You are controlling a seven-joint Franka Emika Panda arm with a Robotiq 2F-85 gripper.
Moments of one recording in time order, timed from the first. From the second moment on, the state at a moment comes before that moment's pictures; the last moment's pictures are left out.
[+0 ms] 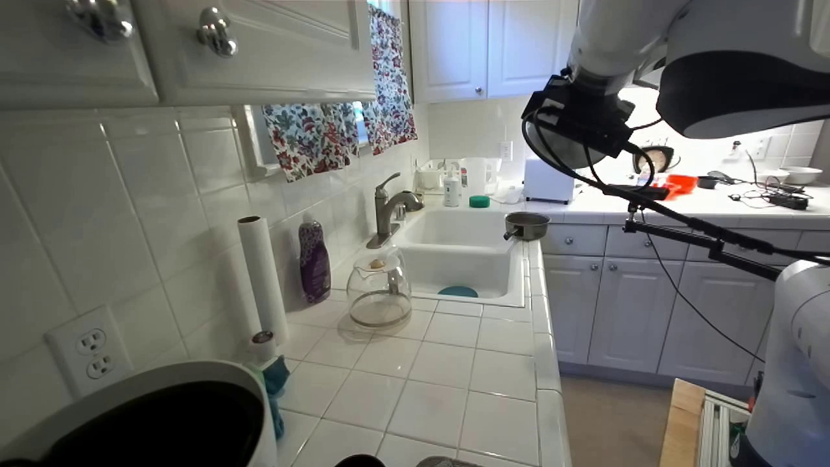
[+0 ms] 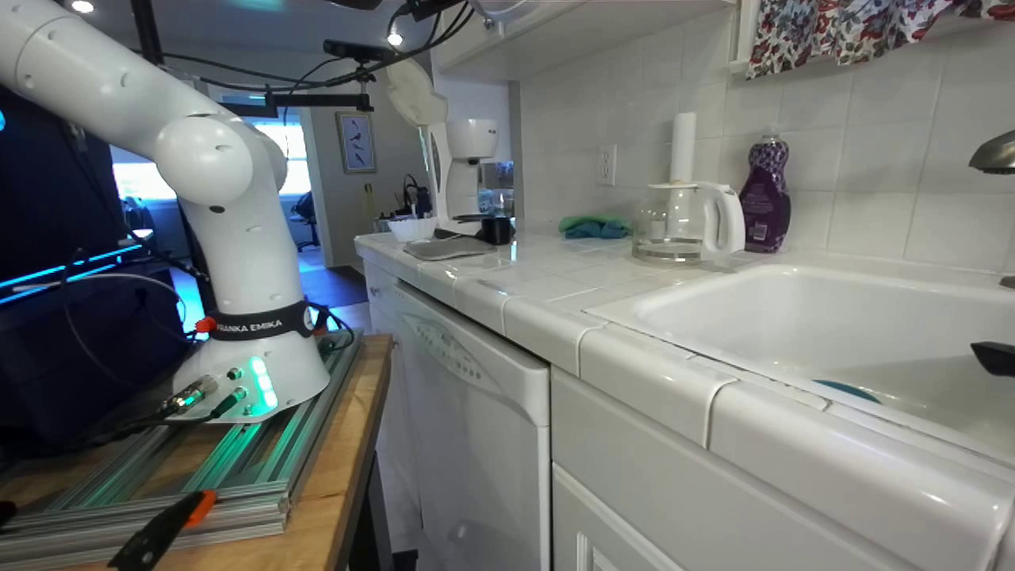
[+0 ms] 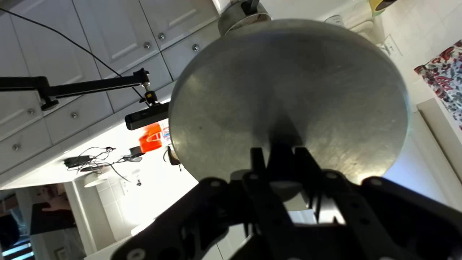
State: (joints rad) arm 0.15 -0.92 0.12 -2.48 -1.03 1.76 1.97
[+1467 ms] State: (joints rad) arm 0.12 -0.90 0.10 -2.46 -1.02 1.79 1.97
